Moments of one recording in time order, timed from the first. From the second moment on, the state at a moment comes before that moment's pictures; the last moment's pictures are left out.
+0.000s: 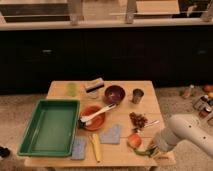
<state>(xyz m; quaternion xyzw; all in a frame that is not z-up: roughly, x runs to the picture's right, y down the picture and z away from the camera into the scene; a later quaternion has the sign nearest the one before) 0.254 0.335 0.741 -0.37 -0.20 -0.05 0.90</state>
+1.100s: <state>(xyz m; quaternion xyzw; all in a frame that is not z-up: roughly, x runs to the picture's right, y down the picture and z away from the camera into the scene) 0.235 0.316 0.710 -0.36 -0.26 -0.13 0.88</state>
